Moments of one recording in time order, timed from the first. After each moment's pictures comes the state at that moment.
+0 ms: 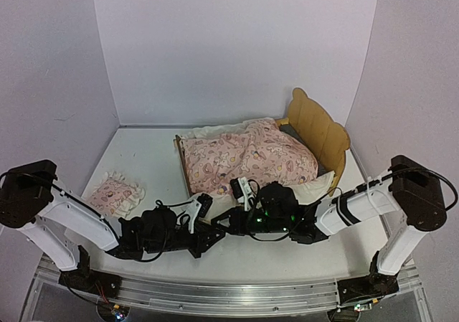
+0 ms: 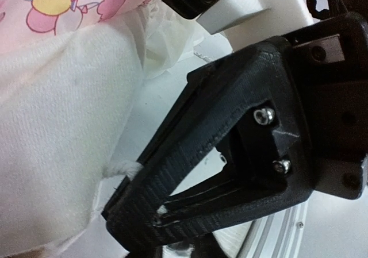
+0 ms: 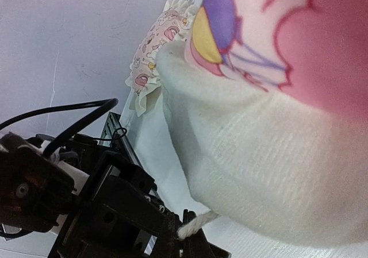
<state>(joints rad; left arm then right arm) -1.27 1.54 0.45 0.74 -0.08 -0.49 1.12 1.70 0.71 0.62 -0.22 0.94</state>
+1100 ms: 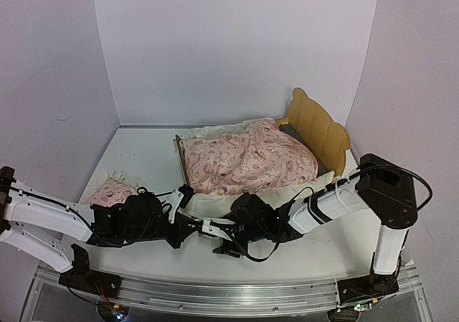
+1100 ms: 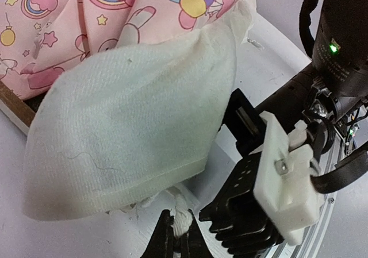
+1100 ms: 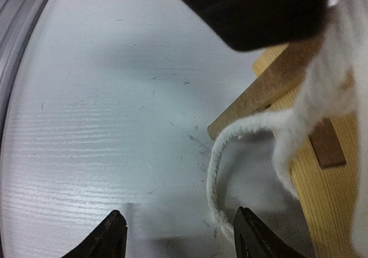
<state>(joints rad) -1.16 1.23 0.45 0.25 -0.11 -0.42 1.14 1.90 0.89 0.23 -0.16 -0.41</state>
